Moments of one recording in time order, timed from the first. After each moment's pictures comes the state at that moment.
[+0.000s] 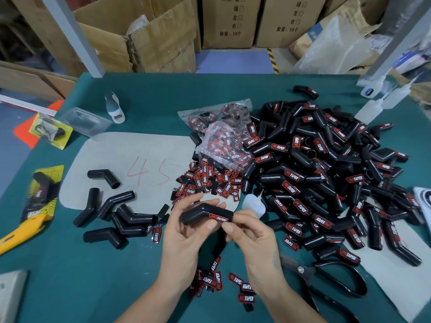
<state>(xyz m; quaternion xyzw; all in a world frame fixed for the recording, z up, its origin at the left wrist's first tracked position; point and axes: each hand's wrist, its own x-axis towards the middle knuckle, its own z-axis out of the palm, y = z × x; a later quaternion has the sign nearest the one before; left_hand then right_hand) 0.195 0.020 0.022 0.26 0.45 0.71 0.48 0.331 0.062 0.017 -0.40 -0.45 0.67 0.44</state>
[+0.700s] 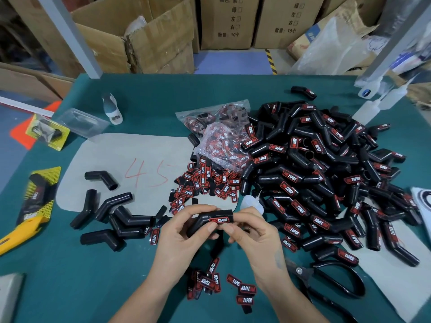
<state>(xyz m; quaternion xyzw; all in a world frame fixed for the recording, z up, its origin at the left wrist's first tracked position) 0.182 0.020 0.032 0.36 0.54 0.61 0.46 0.341 0.070 0.026 -0.41 -0.48 0.65 0.43</state>
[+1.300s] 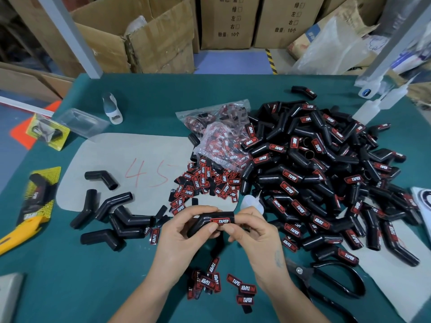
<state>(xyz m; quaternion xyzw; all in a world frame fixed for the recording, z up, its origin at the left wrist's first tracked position) 0.181 0.021 0.033 0.35 0.53 0.60 0.48 0.342 0.072 0.027 -0.41 -0.50 0.64 0.41</state>
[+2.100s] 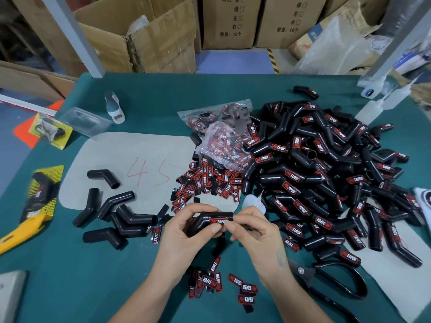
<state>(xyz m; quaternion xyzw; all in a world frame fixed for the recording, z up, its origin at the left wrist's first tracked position) 0.180 0.020 0.032 0.35 0.54 0.59 0.49 0.343 0.074 0.026 -0.40 -0.52 0.64 0.40</state>
